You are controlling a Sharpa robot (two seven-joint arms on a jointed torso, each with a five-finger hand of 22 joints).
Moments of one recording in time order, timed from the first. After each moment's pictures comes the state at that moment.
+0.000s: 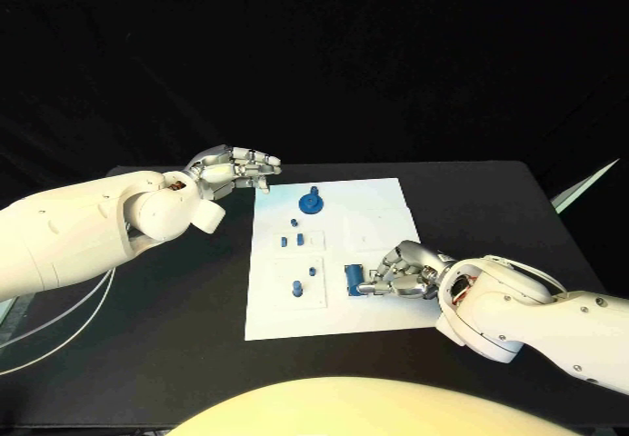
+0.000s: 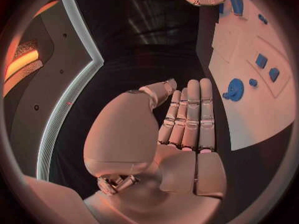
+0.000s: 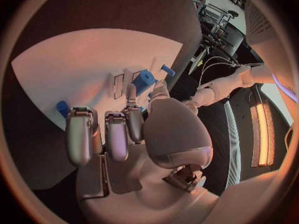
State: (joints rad) left arm 1.15 -0.91 -0.01 1.35 -0.11 0.04 0.22; left_hand 1.40 -0.16 0.60 -0.02 0.07 0.83 0.21 0.27 0.28 0.88 0.16 0.41 0.11 0.93 0.08 0.97 0.42 0.20 0.84 0.18 0.76 0.77; right arm 1.08 -0.91 -0.17 1.85 -1.20 -0.37 -0.49; right_hand 1.24 0.02 -0.23 0.28 0.07 1.00 0.06 0.41 0.61 1.42 0.00 1.34 1.34 1.46 -0.07 1.53 1.30 0.04 1.46 0.04 1.42 1.30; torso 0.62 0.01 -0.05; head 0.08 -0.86
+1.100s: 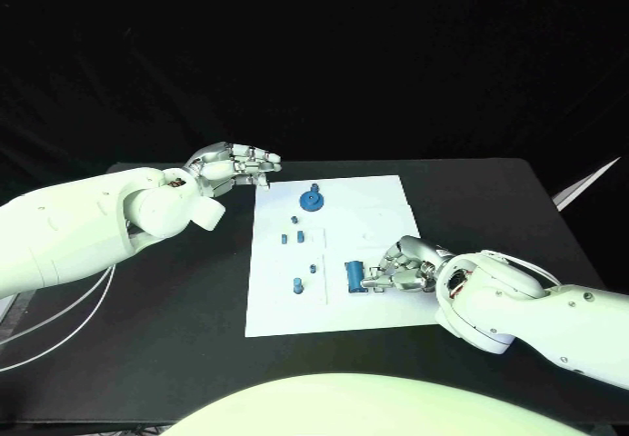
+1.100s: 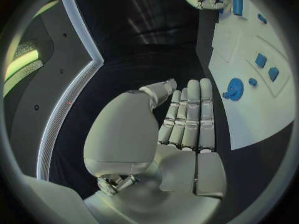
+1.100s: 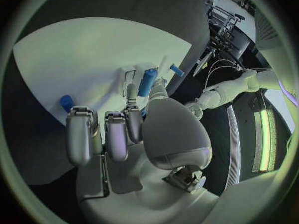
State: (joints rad) left arm 1.15 -0.92 -0.01 1.35 -0.11 0.04 0.22; left_hand 1.40 -0.16 0.60 -0.02 0.07 0.83 0.21 0.27 0.28 0.88 0.16 0.41 0.11 0.93 0.08 0.97 0.42 0.20 0.84 0.18 0.76 0.77; right arm 1.07 -0.88 -0.17 1.80 -1.24 -0.36 -0.51; right_hand 1.29 0.03 -0.23 0.28 0.08 1.00 0.06 0.41 0.61 1.42 0.00 1.35 1.39 1.46 -0.07 1.53 1.30 0.04 1.46 0.04 1.42 1.30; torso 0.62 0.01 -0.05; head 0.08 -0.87
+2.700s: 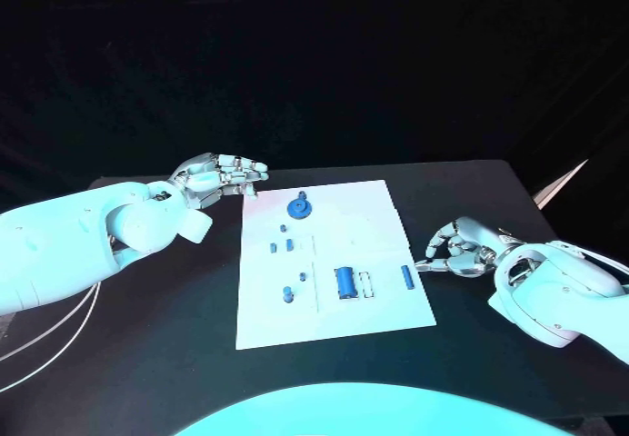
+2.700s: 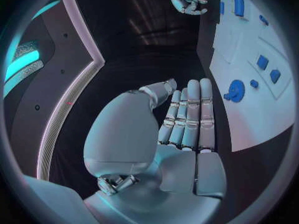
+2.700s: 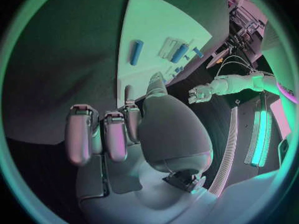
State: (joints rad) left arm 1.15 -0.91 -0.01 1.36 -0.11 0.04 0.23; left_hand 1.40 -0.16 0.60 -0.02 0.07 0.83 0.21 0.27 0.28 0.88 0.16 0.41 0.11 0.93 0.08 0.97 0.42 0.20 0.84 0.18 0.76 0.77; right arm 1.12 -1.13 -0.17 1.83 -1.34 -0.45 -0.43; right_hand 1.36 -0.02 -0.23 0.28 0.08 0.95 0.09 0.38 0.59 1.43 0.02 1.33 1.39 1.46 -0.05 1.53 1.30 0.04 1.46 0.04 1.39 1.30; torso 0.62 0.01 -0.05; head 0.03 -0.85
